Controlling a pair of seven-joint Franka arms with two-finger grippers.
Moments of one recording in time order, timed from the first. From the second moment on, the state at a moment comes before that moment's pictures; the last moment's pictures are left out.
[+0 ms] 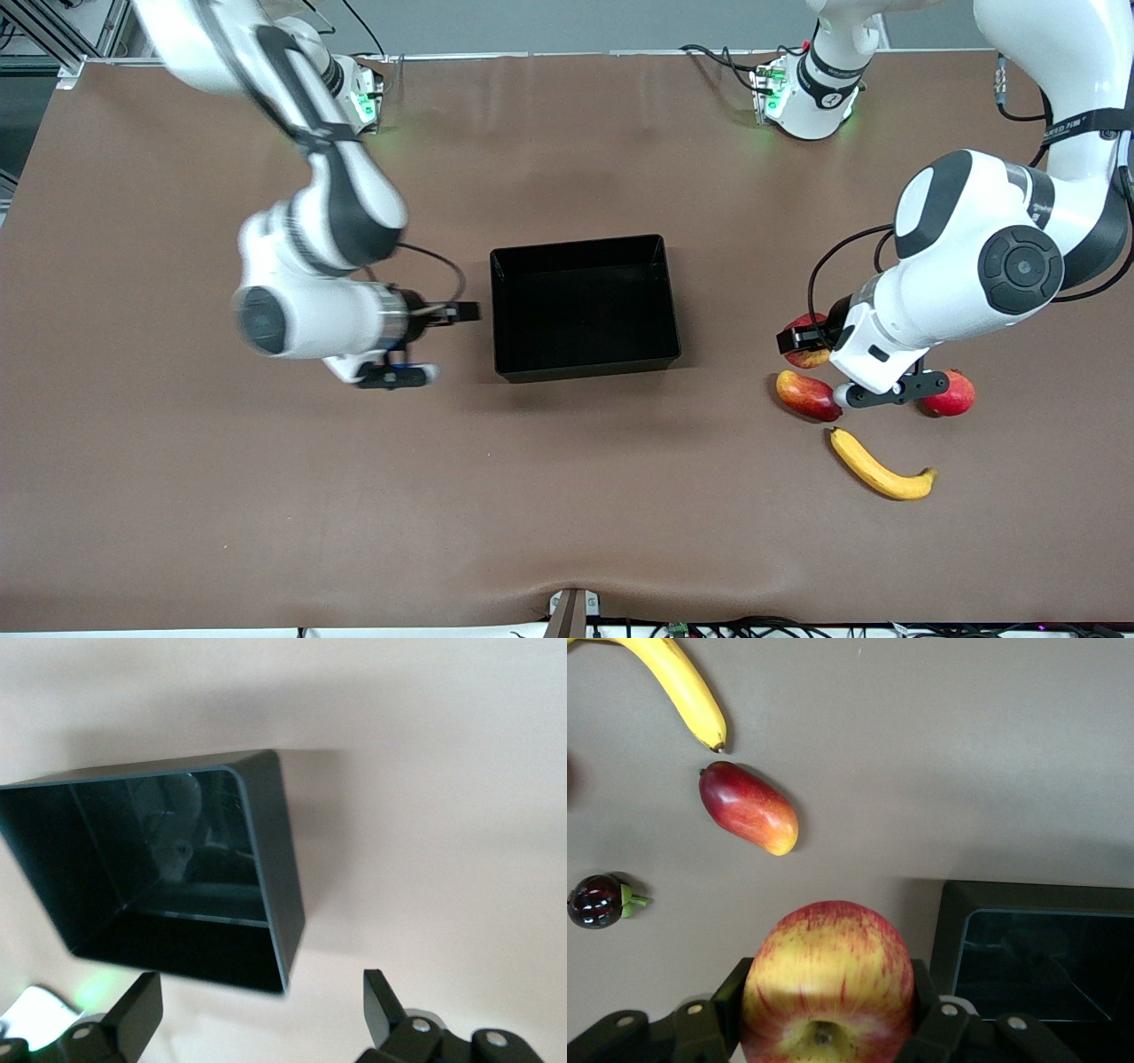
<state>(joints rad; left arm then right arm) 0.10 0.42 -0.45 -1.46 0.05 1.77 -0.49 0.34 0.49 -0.03 -1.45 0.48 1.67 0.21</state>
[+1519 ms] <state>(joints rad) -0.15 0.48 -0.53 -1.63 0.04 1.96 -0.97 -0.11 0.20 -0.02 -1.10 0.10 1.14 0.14</state>
